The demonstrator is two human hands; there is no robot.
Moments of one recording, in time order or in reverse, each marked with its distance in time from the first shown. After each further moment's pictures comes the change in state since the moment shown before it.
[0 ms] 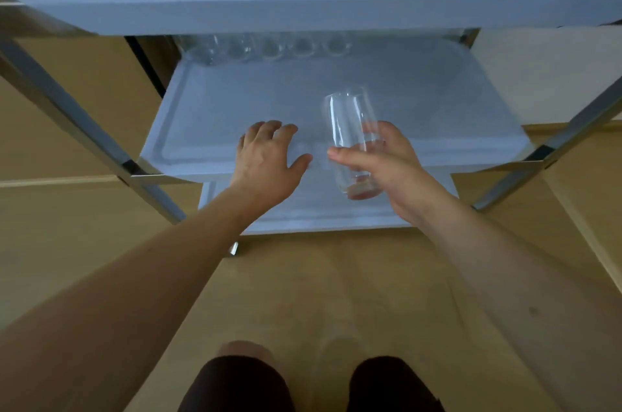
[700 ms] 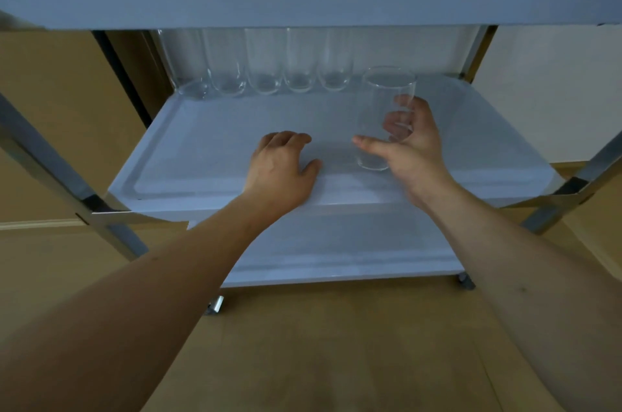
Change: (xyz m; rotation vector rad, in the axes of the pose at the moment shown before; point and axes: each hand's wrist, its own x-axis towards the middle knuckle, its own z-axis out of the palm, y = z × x) left_hand 0.064 -0.005 0.047 -0.084 0.117 0.077; right_hand 0.110 0.019 -0.023 -0.006 0.318 -0.478
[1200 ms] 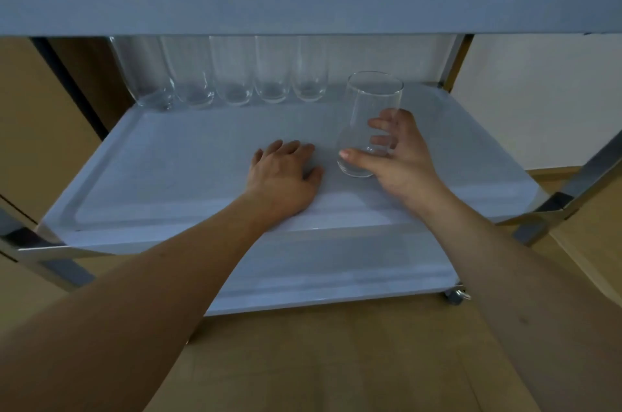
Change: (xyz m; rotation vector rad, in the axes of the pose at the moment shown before) left_hand 0.049 0.018 0.048 0.111 -0.166 0.003; right_hand 0.028 0.016 -0.022 -0.142 -0.066 -0.040
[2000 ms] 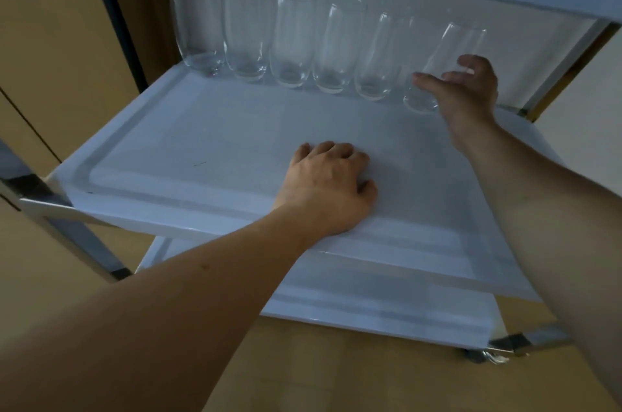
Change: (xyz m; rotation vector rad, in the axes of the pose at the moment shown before) left_hand 0.000 -0.002 0.006 0.025 0.104 0.017; right_hand 0.170 0.014 0.036 -0.087 0.172 -0.017
